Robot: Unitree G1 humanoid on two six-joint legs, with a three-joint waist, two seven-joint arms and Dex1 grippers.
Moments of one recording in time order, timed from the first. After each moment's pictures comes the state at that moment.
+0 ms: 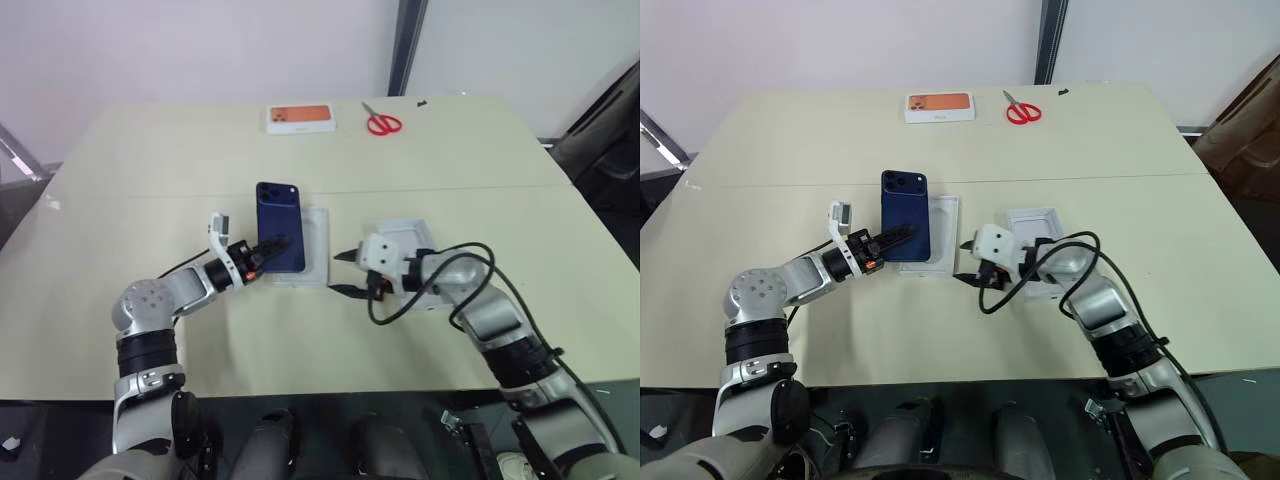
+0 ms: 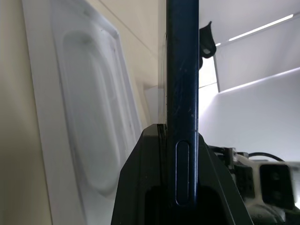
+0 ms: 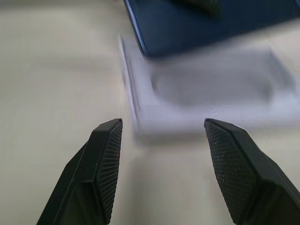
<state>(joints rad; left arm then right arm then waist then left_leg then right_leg) -0.54 0.22 0.44 0.22 -0.92 1.23 -0.50 -0.47 -0.53 0.26 0.00 0.04 0.26 0.98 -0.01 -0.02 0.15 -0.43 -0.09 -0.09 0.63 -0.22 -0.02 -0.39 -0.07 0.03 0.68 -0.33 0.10</state>
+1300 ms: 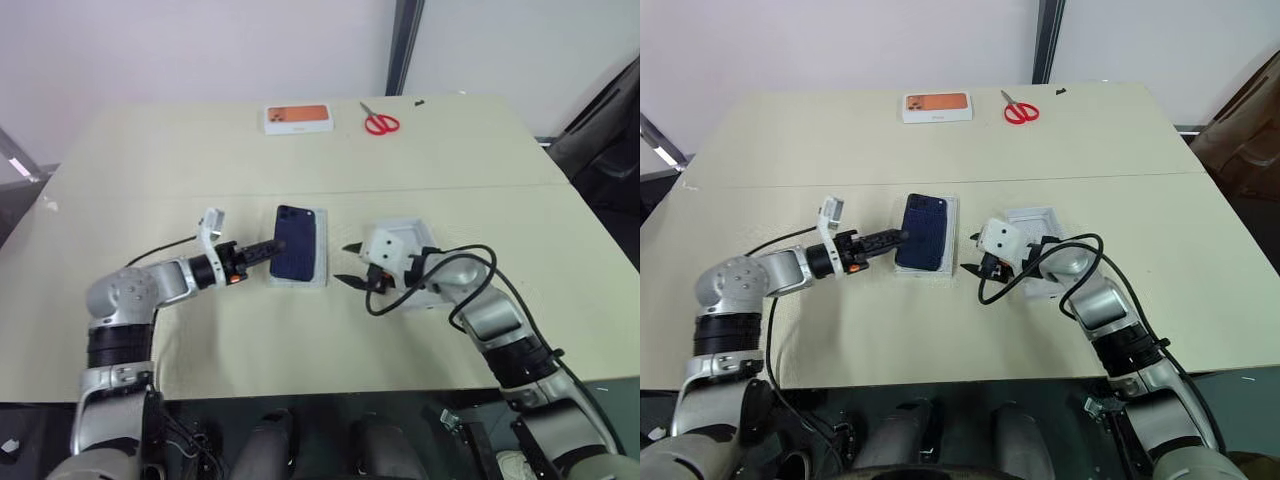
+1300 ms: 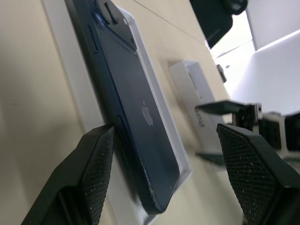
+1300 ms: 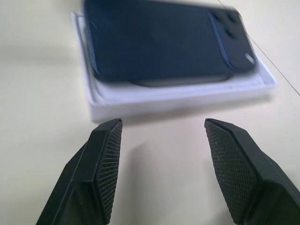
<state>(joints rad) -0.54 0.46 0.26 0.18 -0.84 1.17 -0.64 -0.50 -0.50 0.26 0.05 0.00 0.24 0.89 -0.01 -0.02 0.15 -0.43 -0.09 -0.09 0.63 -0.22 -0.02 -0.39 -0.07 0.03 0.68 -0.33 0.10</state>
